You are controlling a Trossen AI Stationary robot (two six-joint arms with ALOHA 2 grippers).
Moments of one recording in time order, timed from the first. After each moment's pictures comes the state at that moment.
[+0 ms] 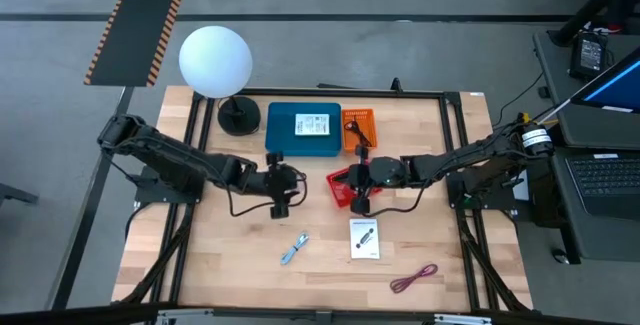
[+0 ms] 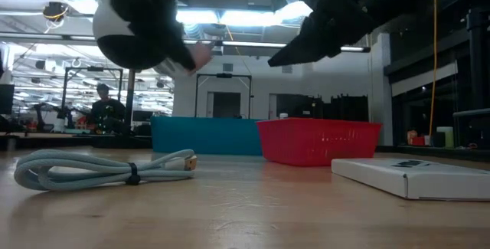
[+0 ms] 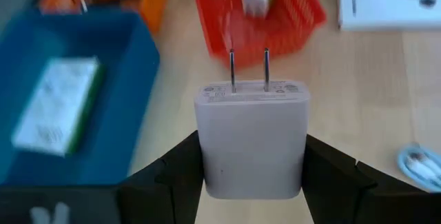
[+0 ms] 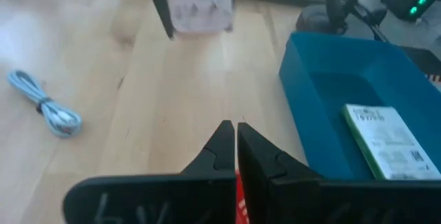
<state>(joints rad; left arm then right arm) -0.23 1.40 0.91 -0.39 -0.40 -0.22 0.12 1.49 0.74 0.28 0.23 -0.06</state>
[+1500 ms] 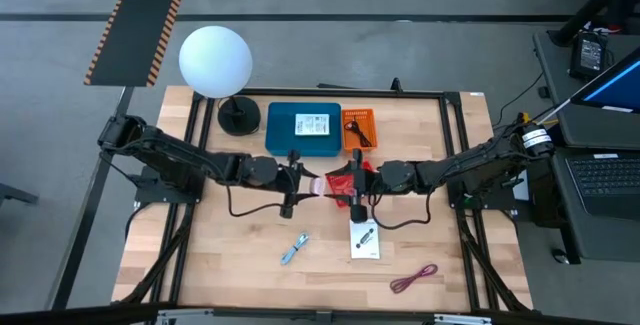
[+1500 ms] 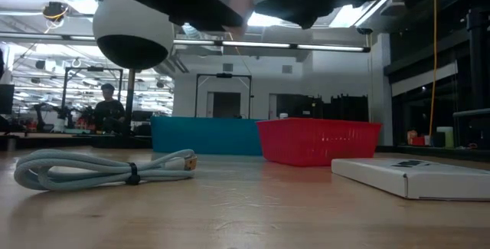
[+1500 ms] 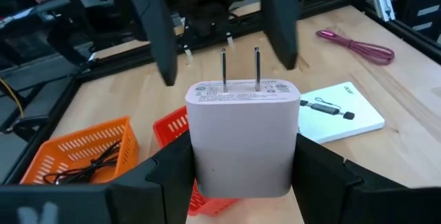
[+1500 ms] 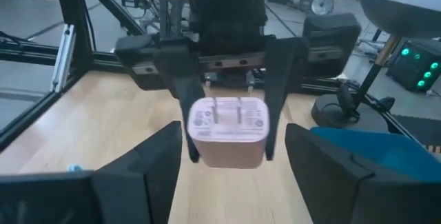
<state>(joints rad) -0.16 1.40 0.75 0.30 -0.18 0.21 0.20 1.49 0.76 0.56 0.23 -0.08</state>
